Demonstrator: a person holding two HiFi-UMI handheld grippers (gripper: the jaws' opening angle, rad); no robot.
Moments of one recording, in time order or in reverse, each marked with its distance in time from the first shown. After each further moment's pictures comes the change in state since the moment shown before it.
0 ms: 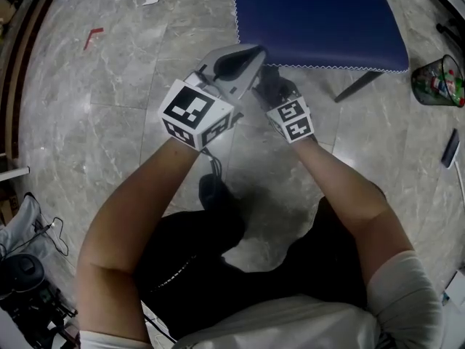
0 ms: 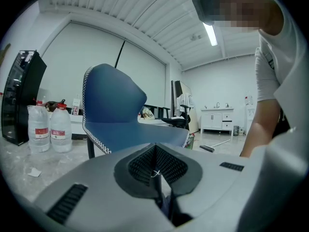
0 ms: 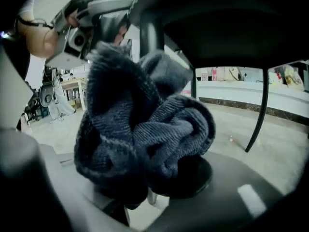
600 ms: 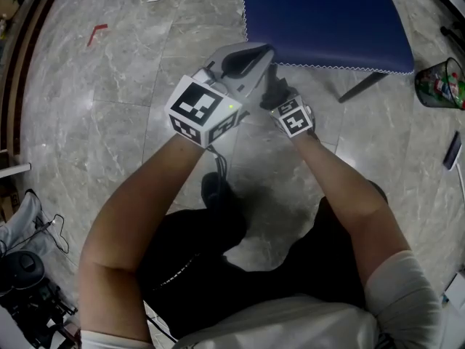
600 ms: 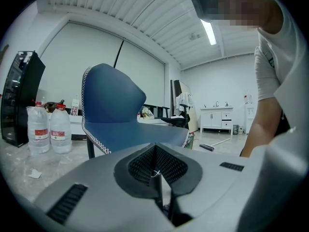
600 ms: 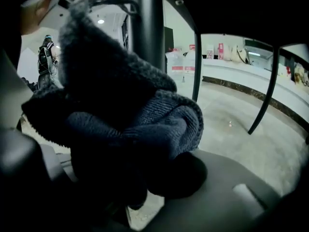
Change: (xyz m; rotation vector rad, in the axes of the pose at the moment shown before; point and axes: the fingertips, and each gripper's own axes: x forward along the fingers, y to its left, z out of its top) left arm -0.002 0.000 -0.001 0.010 0.008 -0.012; right arm 0.024 -0.001 -0.080 -0.005 0.276 0.020
